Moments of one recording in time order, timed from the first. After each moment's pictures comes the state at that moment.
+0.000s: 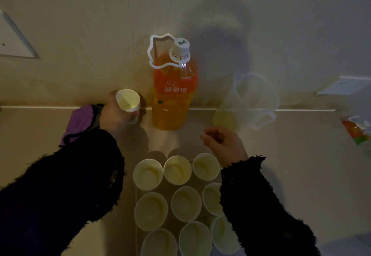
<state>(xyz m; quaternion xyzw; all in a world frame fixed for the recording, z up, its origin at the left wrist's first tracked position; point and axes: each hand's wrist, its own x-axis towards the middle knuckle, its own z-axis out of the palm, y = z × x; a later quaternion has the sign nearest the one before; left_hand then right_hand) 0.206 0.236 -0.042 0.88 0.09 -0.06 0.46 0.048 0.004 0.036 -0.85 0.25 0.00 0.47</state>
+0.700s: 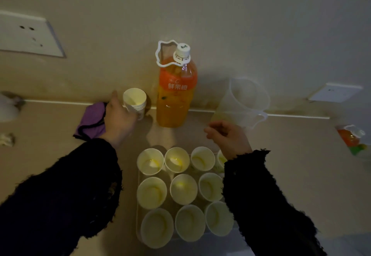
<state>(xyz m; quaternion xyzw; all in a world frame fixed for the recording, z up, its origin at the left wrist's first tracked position) 0.152 0.242 -0.003 0.89 0.10 0.00 0.44 0.021 0.005 0.071 -0.84 0.19 -0.01 0.50</state>
